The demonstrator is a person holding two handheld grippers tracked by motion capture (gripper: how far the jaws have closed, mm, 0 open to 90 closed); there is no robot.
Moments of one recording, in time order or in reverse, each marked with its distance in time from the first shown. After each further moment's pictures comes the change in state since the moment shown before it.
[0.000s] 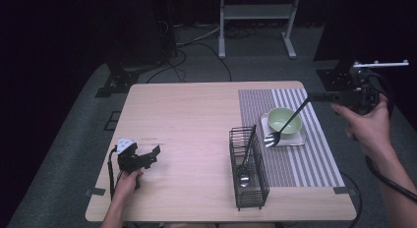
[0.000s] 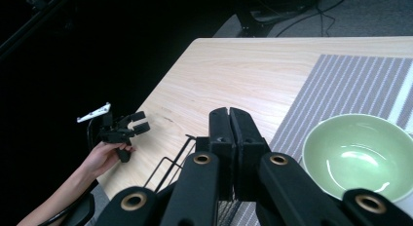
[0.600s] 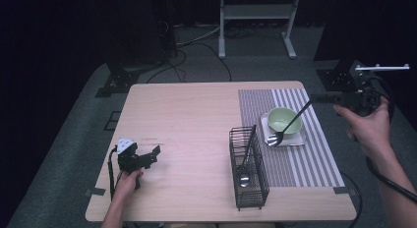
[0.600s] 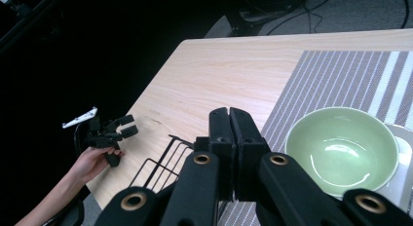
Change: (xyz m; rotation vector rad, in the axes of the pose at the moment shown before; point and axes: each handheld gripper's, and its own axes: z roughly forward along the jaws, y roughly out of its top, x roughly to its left) left arm 0.000 0.000 0.000 0.000 0.001 0.001; right arm -0.018 -0.006 0.000 -0.010 -0.031 0.034
